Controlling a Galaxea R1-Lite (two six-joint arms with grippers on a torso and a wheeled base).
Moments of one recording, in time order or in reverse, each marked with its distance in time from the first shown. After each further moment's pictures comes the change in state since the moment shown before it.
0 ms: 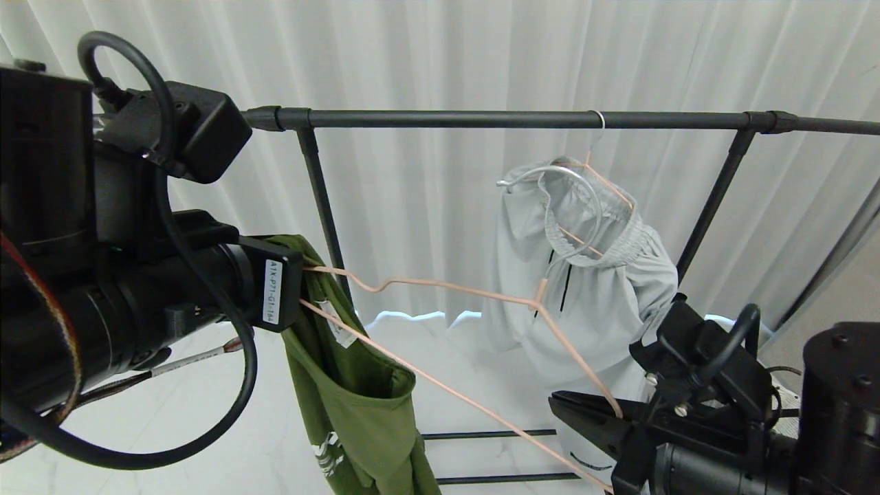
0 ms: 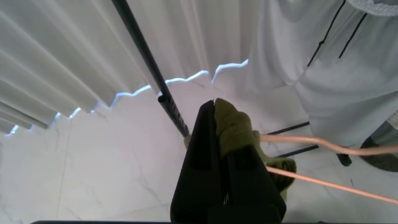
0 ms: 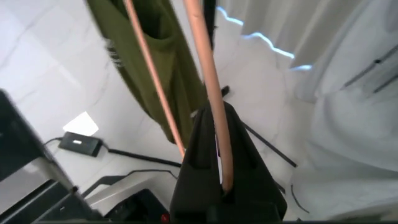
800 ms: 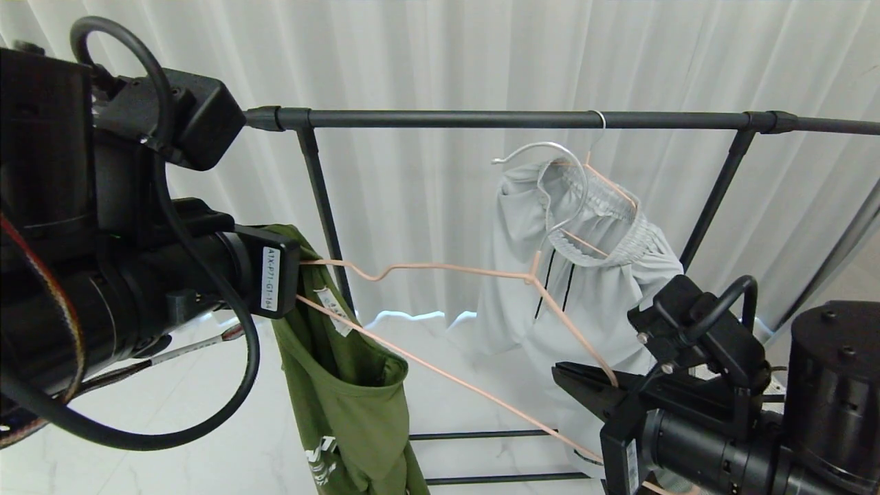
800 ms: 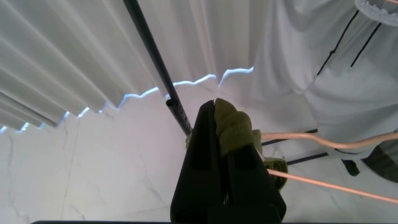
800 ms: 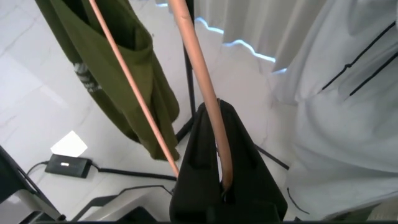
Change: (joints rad) left arm 0.003 0.010 -0.021 0.001 0.043 0.004; right arm -0.017 0.020 -0.034 -0.028 -0.071 0.017
